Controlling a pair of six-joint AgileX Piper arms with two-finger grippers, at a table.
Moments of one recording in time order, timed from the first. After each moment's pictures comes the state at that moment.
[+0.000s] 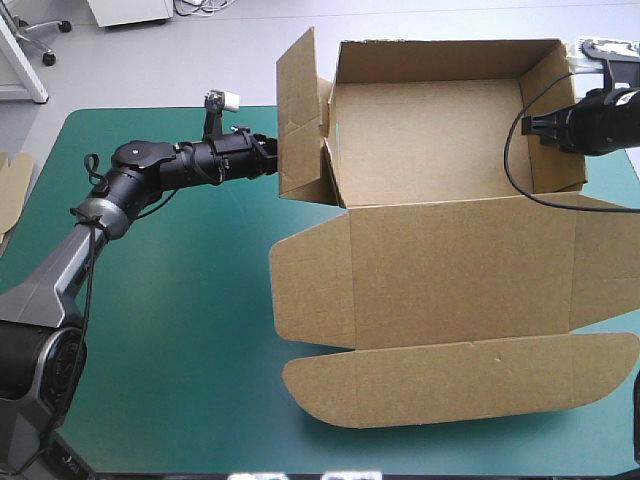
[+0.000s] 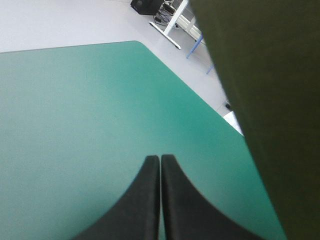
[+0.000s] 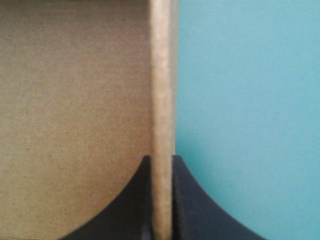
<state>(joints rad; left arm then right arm) -0.18 1.75 -1.47 -1.45 0.91 1.11 -0.16 1.56 -1.87 0.35 1.25 -0.21</state>
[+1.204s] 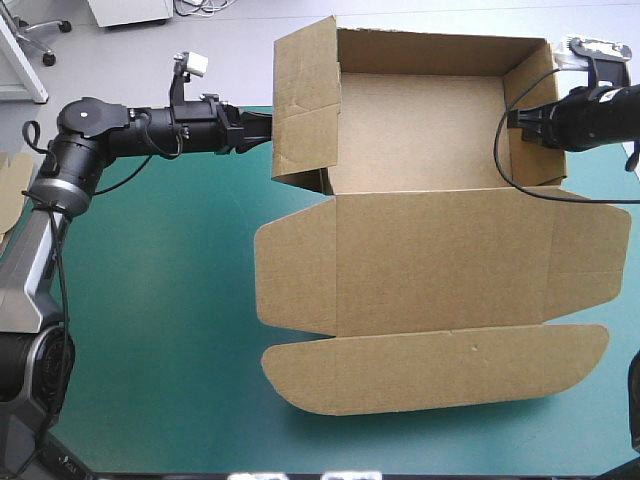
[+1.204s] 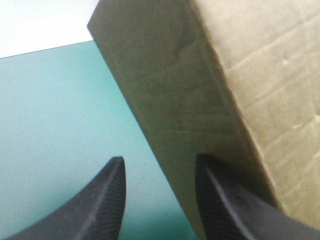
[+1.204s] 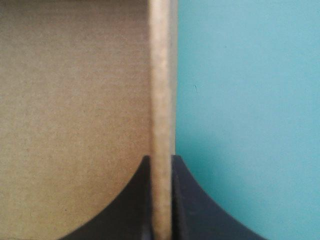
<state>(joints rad) -0.07 1.73 -1.71 -1.31 1.18 0.86 -0.13 1.61 -1.87 0.41 1.20 -0.18</state>
